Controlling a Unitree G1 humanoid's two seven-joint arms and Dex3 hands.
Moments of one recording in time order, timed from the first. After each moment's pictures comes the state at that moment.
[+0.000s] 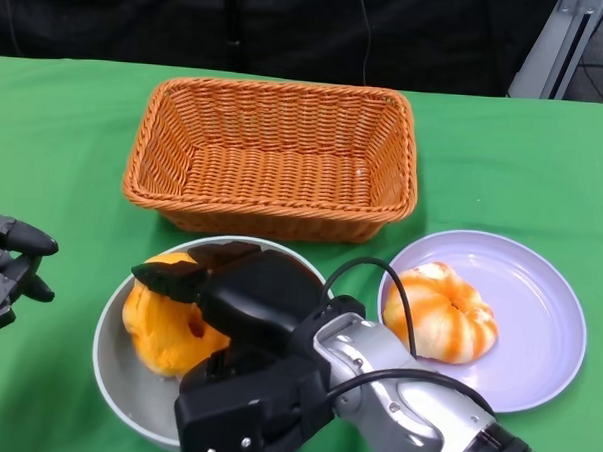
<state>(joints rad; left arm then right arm) -0.12 0.30 0.33 0.41 -0.25 -0.41 -0.40 -0.58 0.10 0.75 0.44 -0.84 -0.01 0.04</state>
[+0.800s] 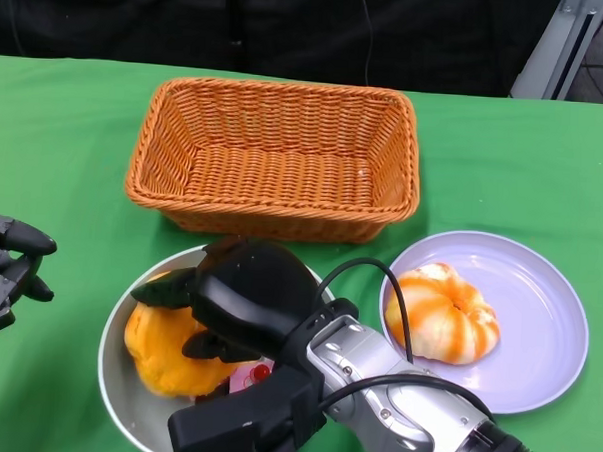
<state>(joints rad) -0.12 0.30 0.33 0.41 -0.26 -0.40 -0.40 -0.59 0.11 0.76 0.48 -0.88 -0.05 -0.10</state>
